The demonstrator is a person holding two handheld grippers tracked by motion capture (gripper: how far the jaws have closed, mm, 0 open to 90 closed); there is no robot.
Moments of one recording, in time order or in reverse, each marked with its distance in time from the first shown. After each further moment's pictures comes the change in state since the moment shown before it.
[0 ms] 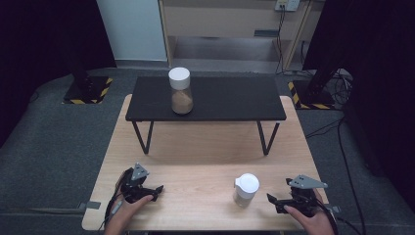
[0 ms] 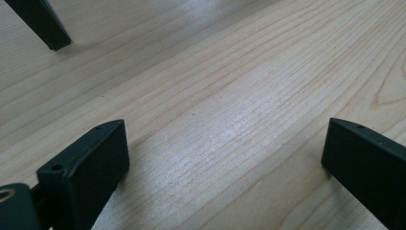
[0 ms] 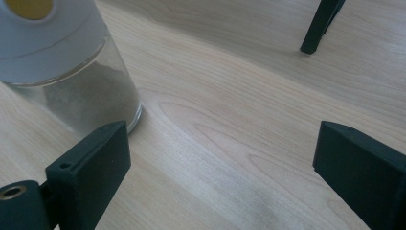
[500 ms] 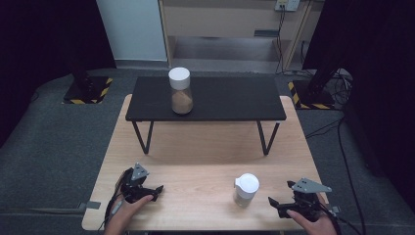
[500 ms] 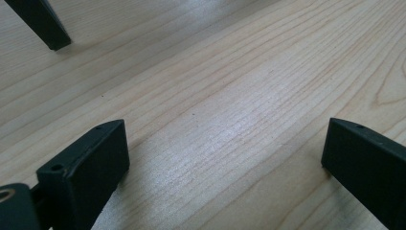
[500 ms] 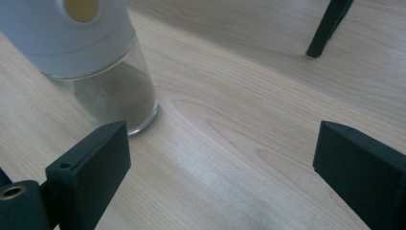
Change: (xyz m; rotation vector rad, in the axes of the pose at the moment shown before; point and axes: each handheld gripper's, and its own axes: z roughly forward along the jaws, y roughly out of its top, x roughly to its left) left arm 0.000 0.000 0.000 0.000 0.000 0.000; right arm 0.003 -0.003 -0.012 -0.015 0.023 -0.018
